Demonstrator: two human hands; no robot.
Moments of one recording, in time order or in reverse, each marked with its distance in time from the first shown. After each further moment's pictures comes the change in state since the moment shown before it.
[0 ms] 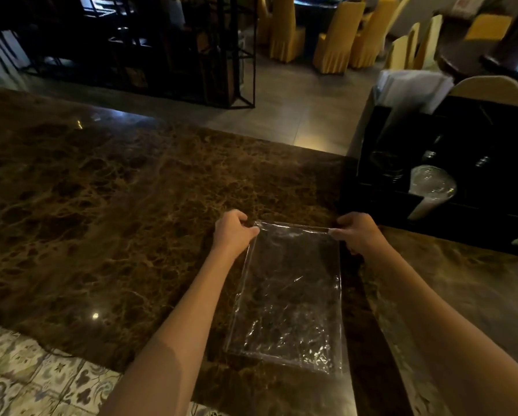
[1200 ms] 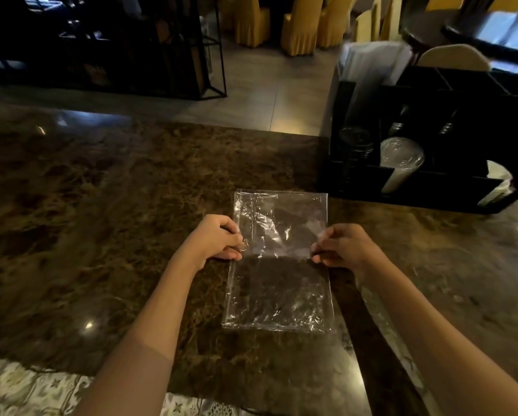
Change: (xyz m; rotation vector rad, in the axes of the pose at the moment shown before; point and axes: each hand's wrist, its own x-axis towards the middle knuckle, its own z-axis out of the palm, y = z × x) left_hand -0.007 -0.018 -0.009 -0.193 -0.393 -0.039; right_hand -0.066 0.031 0.002 0.502 -0.140 0.133
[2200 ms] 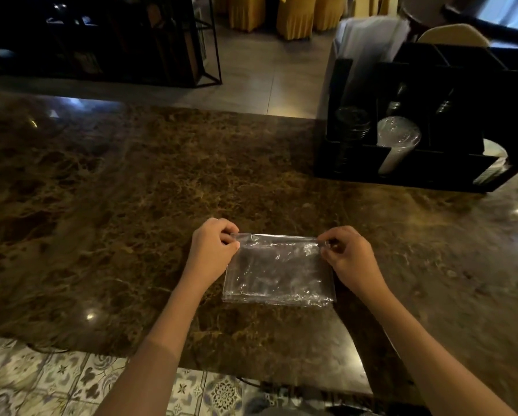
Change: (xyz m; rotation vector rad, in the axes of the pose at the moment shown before) left_hand -0.048 -0.042 0.026 0.341 0.324 0.441; right_hand -0.051 0.043 0.008 -0.569 0.249 -0.450
